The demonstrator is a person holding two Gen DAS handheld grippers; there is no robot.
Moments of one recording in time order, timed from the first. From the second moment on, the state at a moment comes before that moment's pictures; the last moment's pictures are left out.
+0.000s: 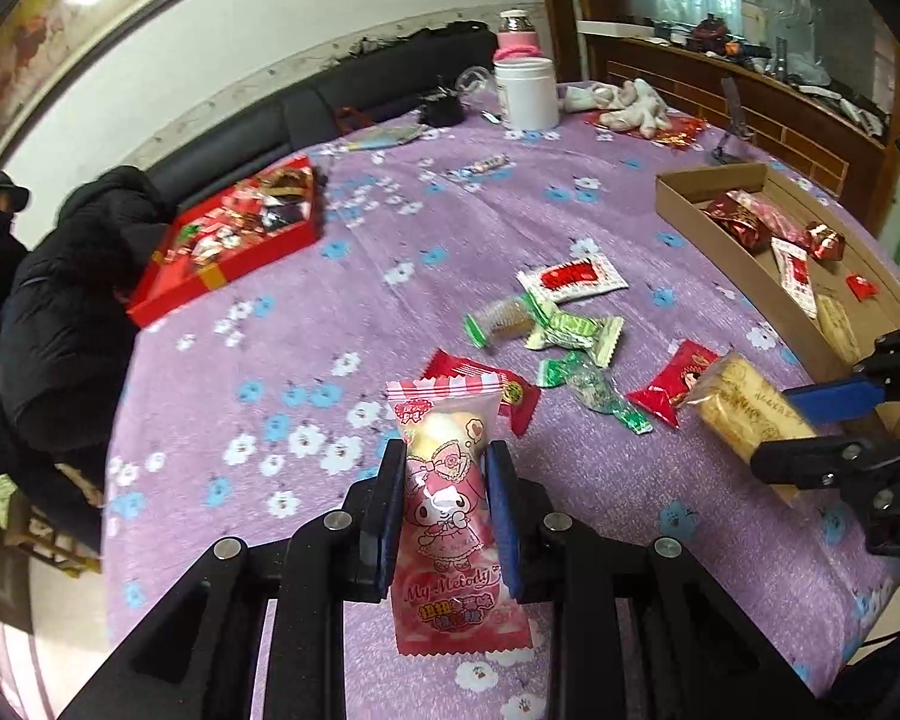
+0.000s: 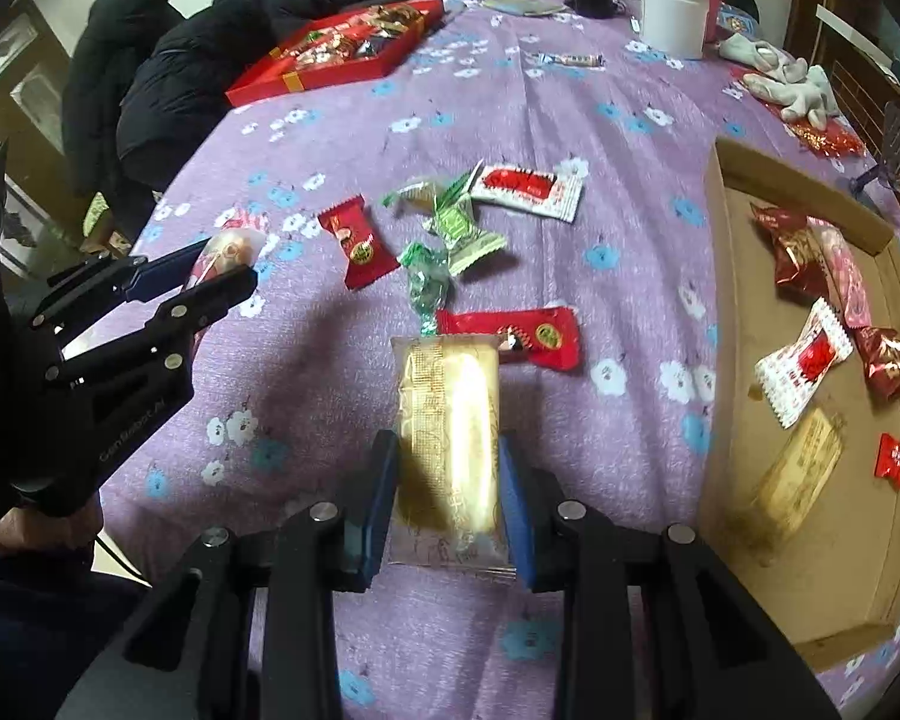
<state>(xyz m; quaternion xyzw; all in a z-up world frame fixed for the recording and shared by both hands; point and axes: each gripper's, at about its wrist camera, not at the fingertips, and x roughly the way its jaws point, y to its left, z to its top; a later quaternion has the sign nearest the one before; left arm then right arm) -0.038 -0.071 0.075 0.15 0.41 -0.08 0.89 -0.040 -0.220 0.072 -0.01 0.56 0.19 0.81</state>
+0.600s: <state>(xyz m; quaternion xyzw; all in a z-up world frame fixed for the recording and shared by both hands) -0.073 -0.100 0.118 0.21 0.37 0.03 0.90 -0.048 -0.259 0.099 0.02 0.52 0.26 0.82</state>
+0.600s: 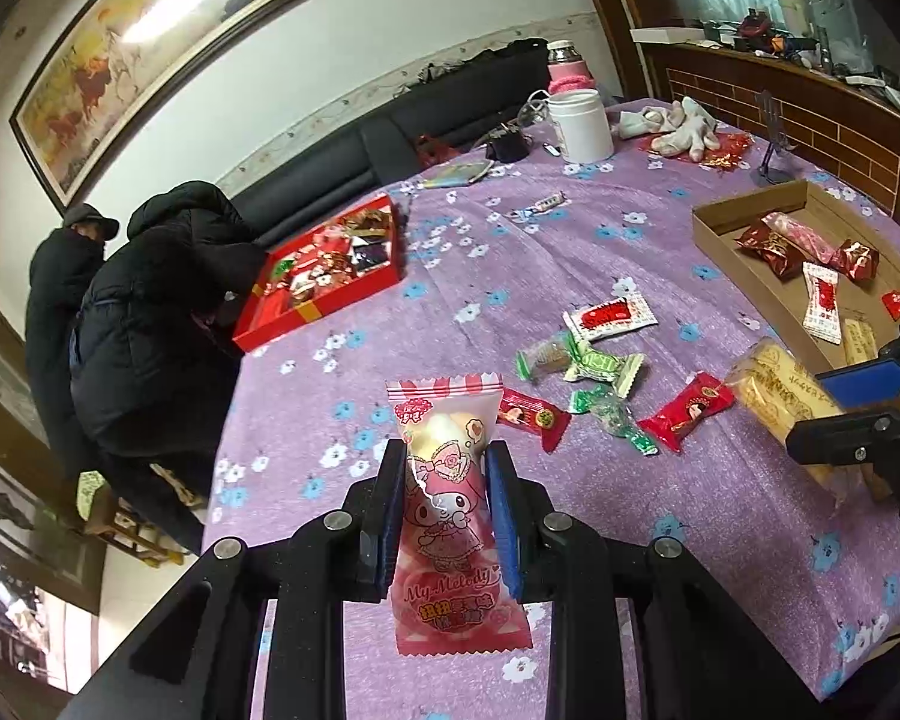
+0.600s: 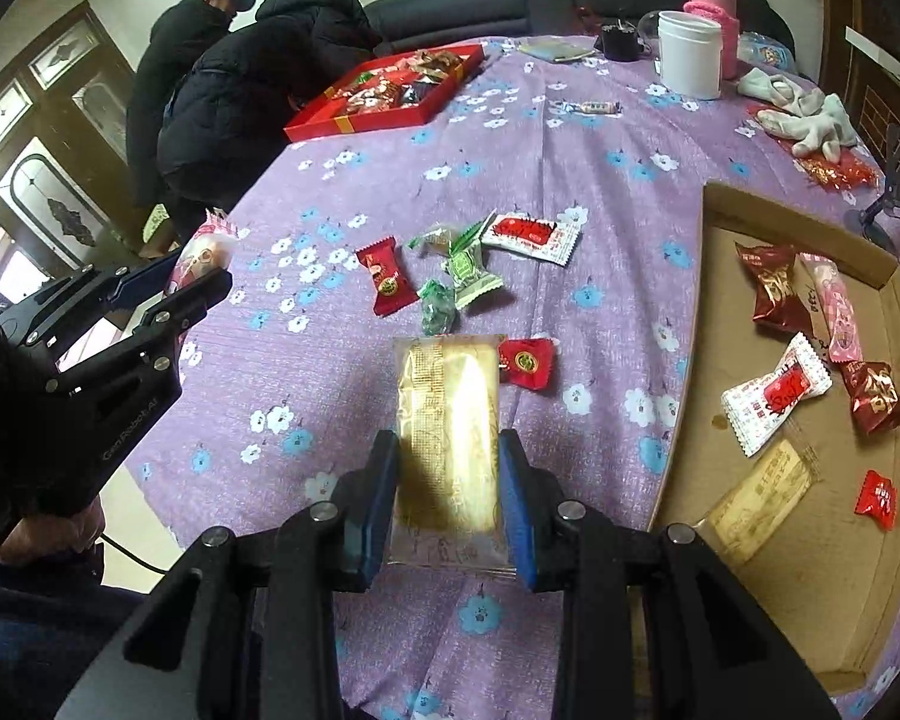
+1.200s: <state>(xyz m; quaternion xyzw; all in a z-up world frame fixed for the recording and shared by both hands) -0.074 -0.119 0.136 0.24 0.36 0.05 0.90 -0.046 -0.285 0.105 0.05 0.50 0.27 0.82</state>
